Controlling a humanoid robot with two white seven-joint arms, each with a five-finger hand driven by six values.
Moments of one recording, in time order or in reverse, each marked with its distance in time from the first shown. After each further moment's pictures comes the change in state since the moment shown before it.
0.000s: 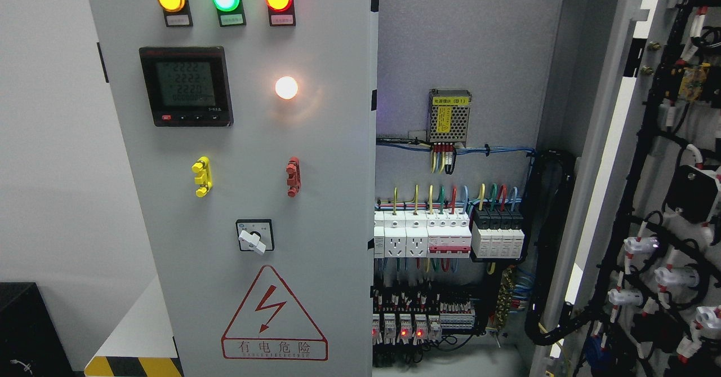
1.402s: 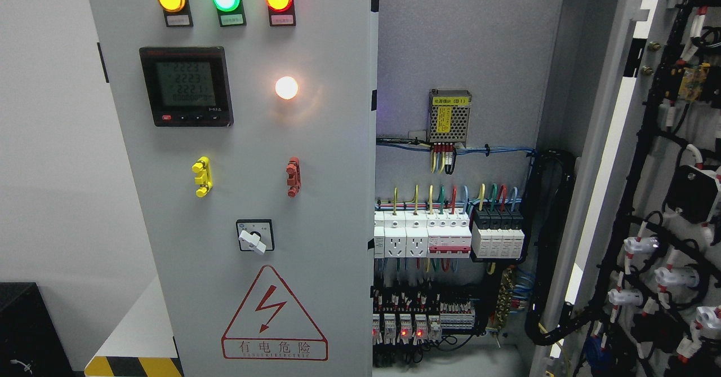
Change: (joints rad) left arm 0.105 -0.251 0.081 0.825 -0.065 -0.067 -0.005; right arm 0.000 0.000 0.000 0.000 0.000 0.000 0.000
